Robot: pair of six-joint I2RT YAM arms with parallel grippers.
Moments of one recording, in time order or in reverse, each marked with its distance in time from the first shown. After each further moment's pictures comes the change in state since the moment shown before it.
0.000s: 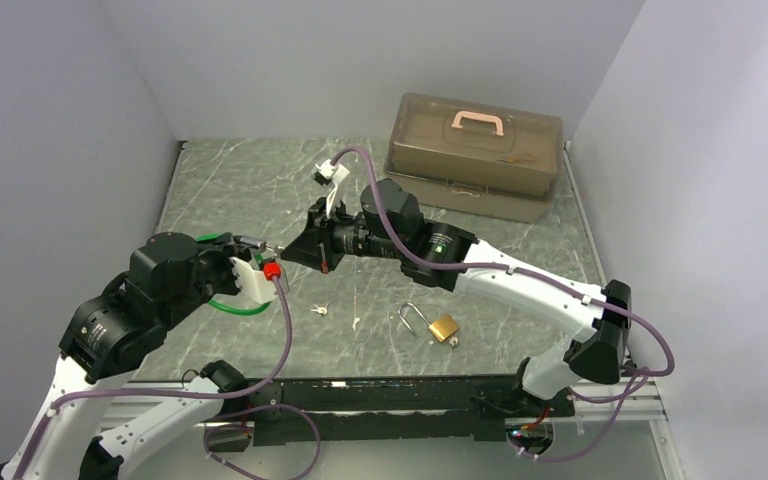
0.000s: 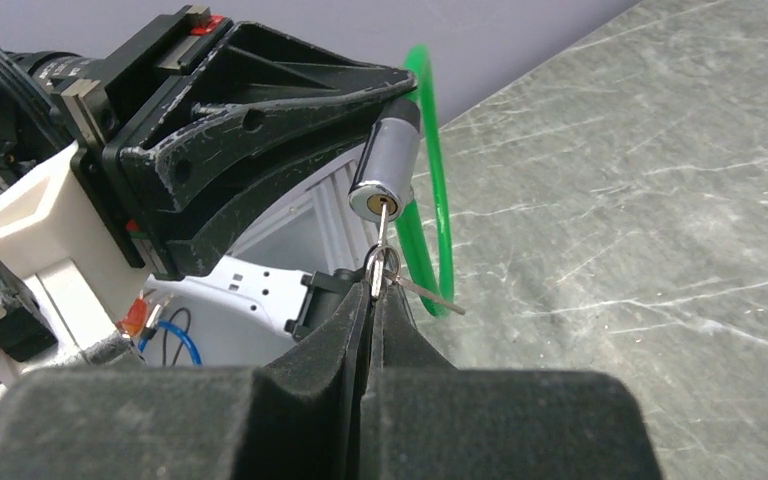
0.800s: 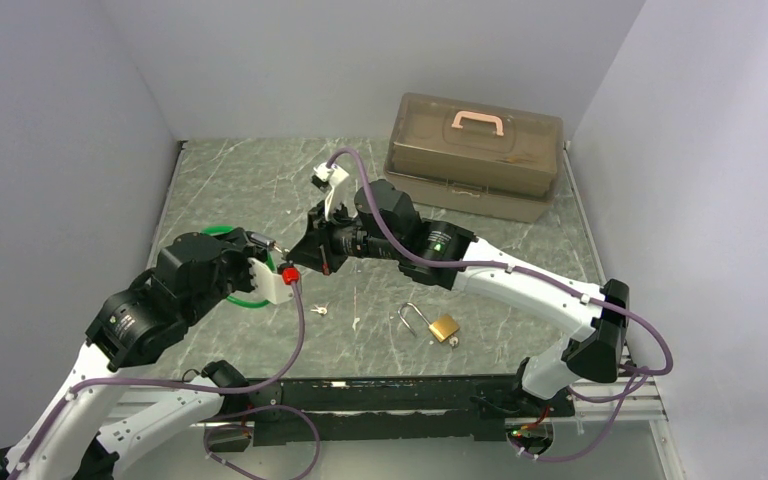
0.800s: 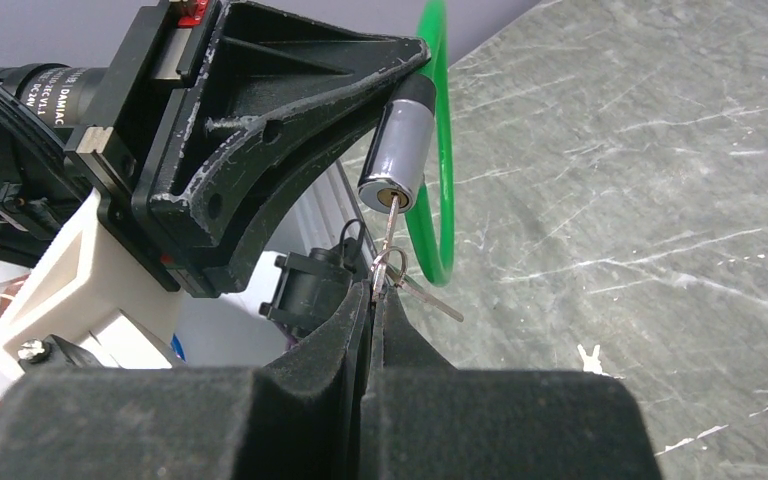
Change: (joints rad) left arm -0.059 0.004 -0.111 0.114 -0.094 0.097; right arm 0.003 0.014 0.033 -0.109 0.030 -0.008
